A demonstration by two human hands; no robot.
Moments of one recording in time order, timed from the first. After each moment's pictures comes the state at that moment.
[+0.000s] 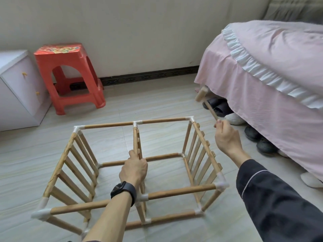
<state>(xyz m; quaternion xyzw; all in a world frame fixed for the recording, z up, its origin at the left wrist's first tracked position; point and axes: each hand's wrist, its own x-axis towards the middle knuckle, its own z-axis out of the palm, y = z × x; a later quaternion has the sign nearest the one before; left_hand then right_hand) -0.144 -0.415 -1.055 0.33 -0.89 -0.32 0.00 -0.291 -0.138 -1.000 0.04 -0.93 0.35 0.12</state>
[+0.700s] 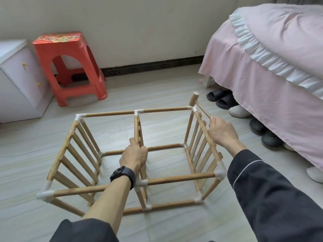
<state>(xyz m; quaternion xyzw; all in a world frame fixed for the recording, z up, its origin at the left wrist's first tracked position) -0.165 -0.426 -1.056 0.33 -0.89 -0.31 -0.01 -0.300 -0.158 -1.009 0.02 -0.98 0.22 0.00</state>
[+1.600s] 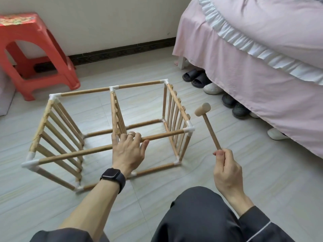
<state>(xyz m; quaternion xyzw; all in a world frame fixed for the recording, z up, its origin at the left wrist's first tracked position) -0.099 -0.384 -1.078 0.04 -0.99 0.01 0.10 -0.063 -0.077 -1.073 -0.01 -0.91 0.38 0.18</state>
